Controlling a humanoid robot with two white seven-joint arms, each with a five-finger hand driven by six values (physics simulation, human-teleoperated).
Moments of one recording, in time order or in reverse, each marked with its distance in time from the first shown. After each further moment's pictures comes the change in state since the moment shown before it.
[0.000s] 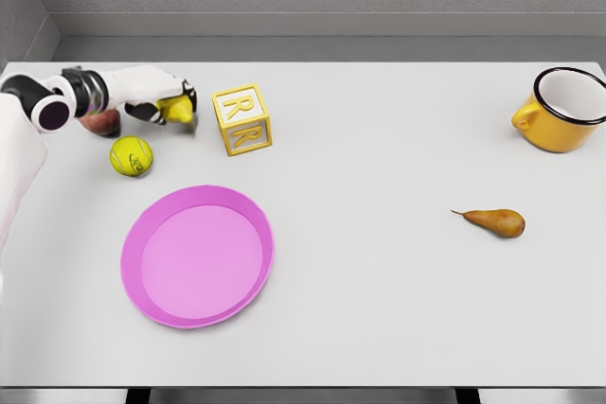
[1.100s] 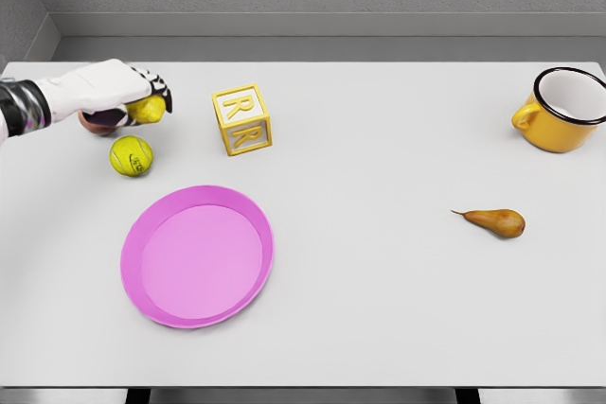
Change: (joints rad) left arm 0.213 0.251 0.017 -0.458 0.288 0.001 -0.001; right arm 0.000 0.000 0.000 0.000 0.000 0.000 0.000
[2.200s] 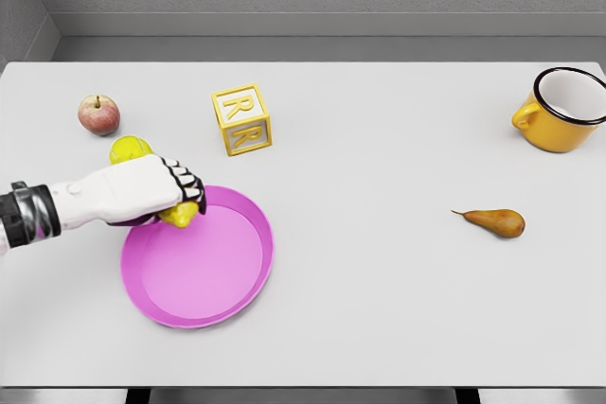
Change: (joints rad) left arm 0.462 0.109 0.120 -0.549 0.078 0.000 -0.001; right arm 0.000 0.000 0.000 0.000 0.000 0.000 0.000
